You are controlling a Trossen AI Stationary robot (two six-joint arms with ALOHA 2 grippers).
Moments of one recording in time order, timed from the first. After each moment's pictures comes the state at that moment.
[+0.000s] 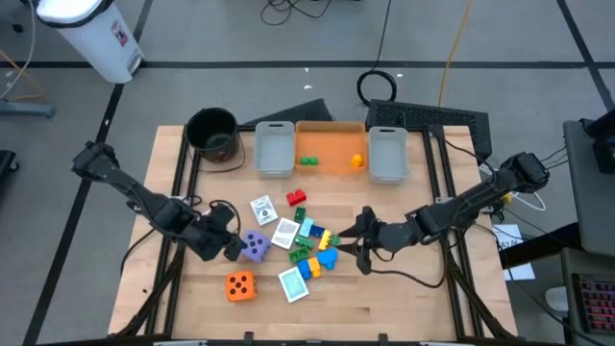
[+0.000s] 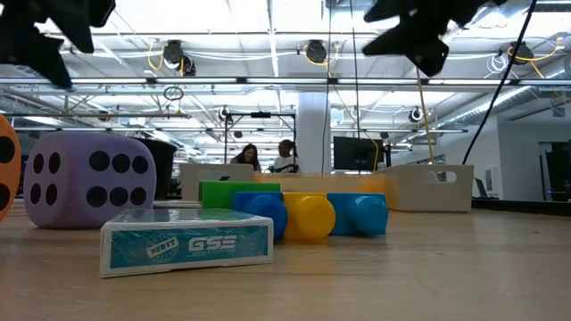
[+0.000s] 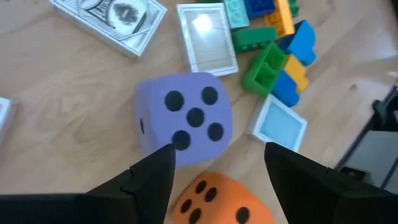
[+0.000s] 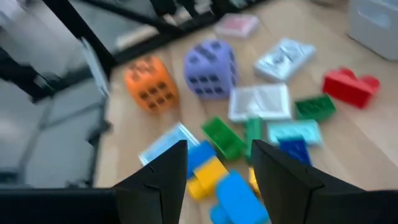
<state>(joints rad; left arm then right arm) -0.58 1.10 0.86 -0.81 -0.31 -1.51 0.43 1.32 0.82 0.03 0.37 0.63</state>
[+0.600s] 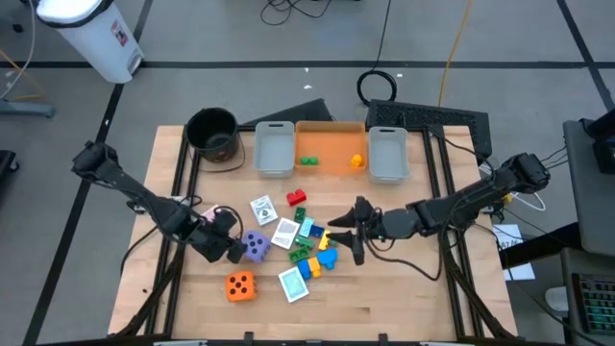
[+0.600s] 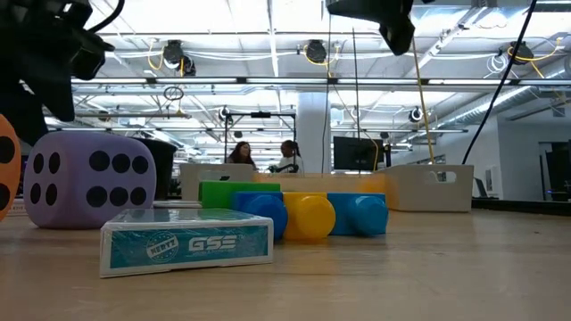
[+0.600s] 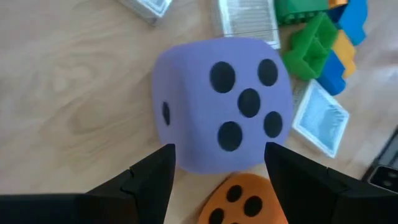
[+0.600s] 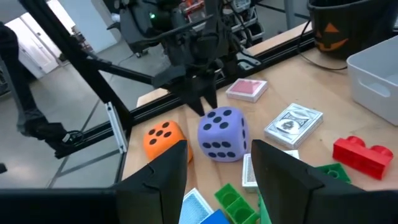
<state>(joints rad) -0.58 1.09 0.62 -0.57 -0.25 -1.53 0.36 1.32 0.82 0.26 0.37 0.54</state>
